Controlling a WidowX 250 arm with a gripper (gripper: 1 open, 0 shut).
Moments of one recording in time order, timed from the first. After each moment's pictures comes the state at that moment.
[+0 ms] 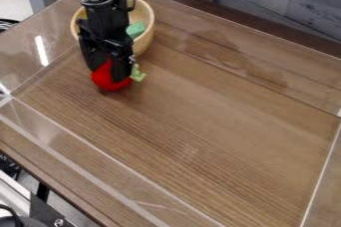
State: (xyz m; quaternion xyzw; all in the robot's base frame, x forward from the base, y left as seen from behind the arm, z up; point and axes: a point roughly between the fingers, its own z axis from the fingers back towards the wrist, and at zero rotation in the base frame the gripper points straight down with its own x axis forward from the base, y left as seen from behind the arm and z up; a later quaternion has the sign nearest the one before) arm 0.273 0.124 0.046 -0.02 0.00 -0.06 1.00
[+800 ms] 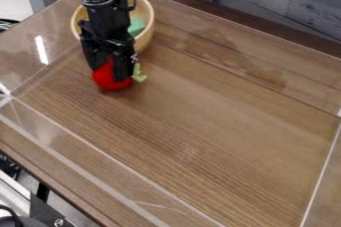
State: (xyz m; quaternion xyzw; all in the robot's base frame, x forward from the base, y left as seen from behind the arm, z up) arm 0.278 0.122 0.043 -0.04 0.00 -0.05 1.00
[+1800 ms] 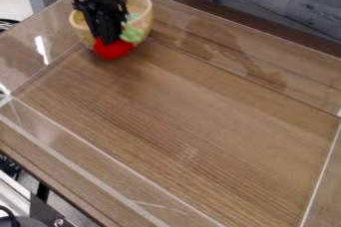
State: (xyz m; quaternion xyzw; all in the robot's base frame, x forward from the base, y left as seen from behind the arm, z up) arm 0.289 0.145 0.096 -0.05 -0.05 -0.02 1.00
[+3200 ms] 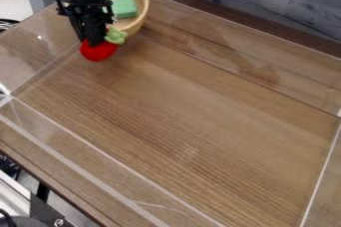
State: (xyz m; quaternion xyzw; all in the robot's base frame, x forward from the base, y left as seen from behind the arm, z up) arm 0.293 0.169 0.068 -0.05 -0.03 0.02 1.00
